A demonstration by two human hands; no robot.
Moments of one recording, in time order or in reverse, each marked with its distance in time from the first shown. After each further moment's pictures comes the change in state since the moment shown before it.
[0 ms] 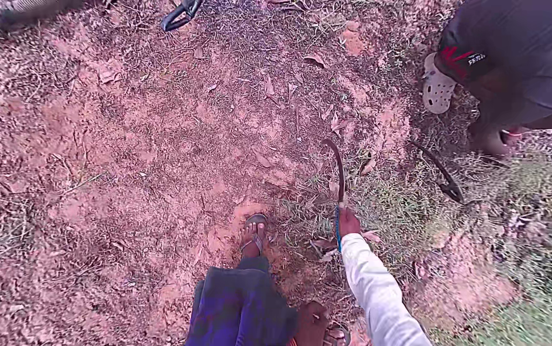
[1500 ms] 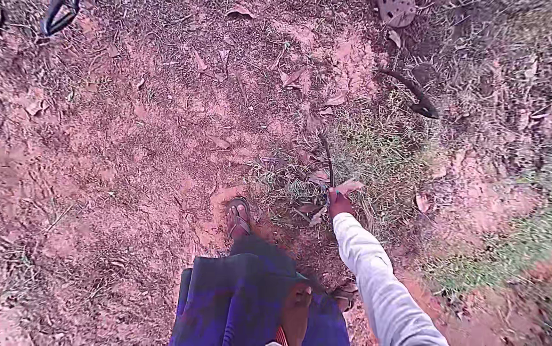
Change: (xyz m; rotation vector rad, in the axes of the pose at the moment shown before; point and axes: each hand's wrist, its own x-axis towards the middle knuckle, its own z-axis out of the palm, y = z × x) left_hand 0.022 -0.065 0.047 0.082 0.231 -0.040; right_hand 0.020 0.143 0.010 0.089 -0.155 0.274
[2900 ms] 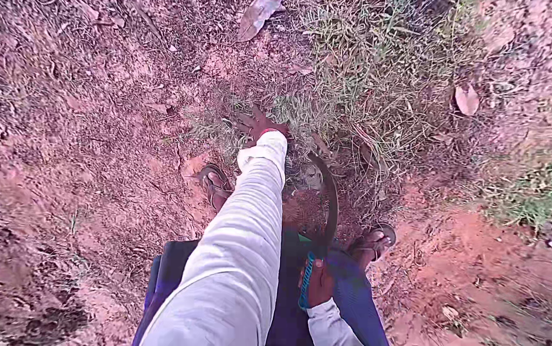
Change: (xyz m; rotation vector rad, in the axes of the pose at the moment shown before) left_hand 0.265 0.145 0.104 1.075 0.726 0.164; right_hand -0.142 0.241 0.241 1.115 0.142 -0.157
